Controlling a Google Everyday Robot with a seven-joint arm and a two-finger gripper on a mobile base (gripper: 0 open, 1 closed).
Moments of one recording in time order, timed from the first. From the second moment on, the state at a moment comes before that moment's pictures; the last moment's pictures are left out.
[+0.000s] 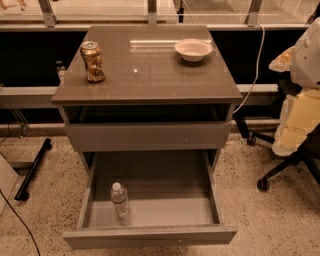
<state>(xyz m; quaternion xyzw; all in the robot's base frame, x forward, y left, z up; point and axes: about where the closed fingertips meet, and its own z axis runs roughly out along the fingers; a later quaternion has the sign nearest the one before) 0.438 -0.217 0.976 -0.60 0.78 -0.03 0.16</state>
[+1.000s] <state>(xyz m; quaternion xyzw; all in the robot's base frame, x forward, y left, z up) 0.438 -0.190 0.949 -0.60 0.78 0.02 0.20</state>
